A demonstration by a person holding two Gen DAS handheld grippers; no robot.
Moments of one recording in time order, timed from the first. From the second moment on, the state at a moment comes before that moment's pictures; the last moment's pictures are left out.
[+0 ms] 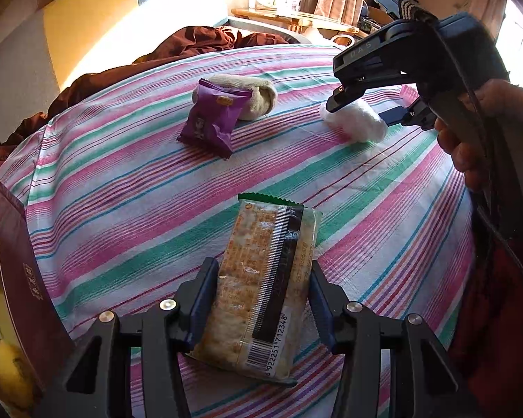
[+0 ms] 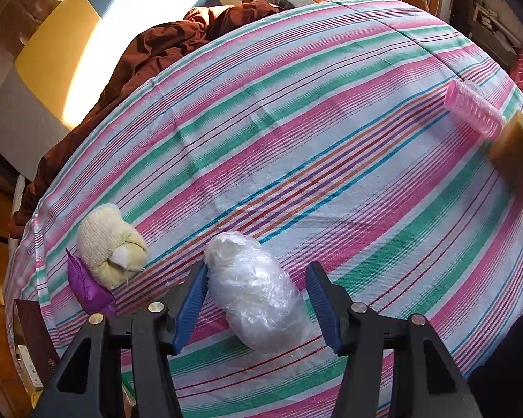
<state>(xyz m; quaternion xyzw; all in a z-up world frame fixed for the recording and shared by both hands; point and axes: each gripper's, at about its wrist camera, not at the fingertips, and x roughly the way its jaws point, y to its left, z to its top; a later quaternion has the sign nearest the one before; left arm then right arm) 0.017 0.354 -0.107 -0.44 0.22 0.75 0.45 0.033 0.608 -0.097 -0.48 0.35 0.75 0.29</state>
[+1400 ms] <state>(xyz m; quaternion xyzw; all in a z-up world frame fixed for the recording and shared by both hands) 0.004 0.245 -0.024 -0.39 0.09 0.83 0.38 0.029 0.569 -0.100 -0.55 0.17 0.78 0.24</state>
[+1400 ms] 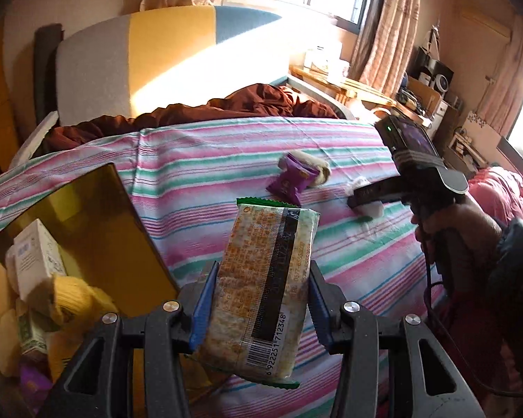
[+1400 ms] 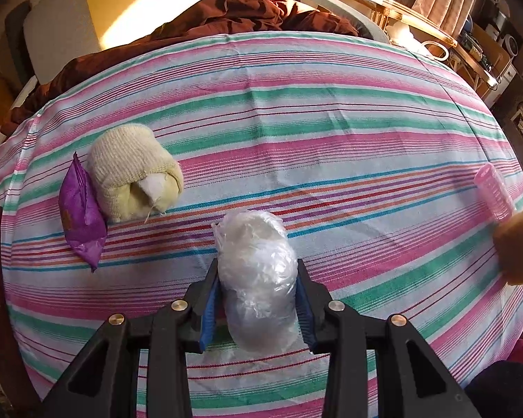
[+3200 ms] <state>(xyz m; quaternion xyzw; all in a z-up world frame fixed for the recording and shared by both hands) -0.170 0.169 -0.059 -0.50 0.02 0.84 0.19 -0.004 0.535 -0.115 -0.56 0.12 0.78 0.25</state>
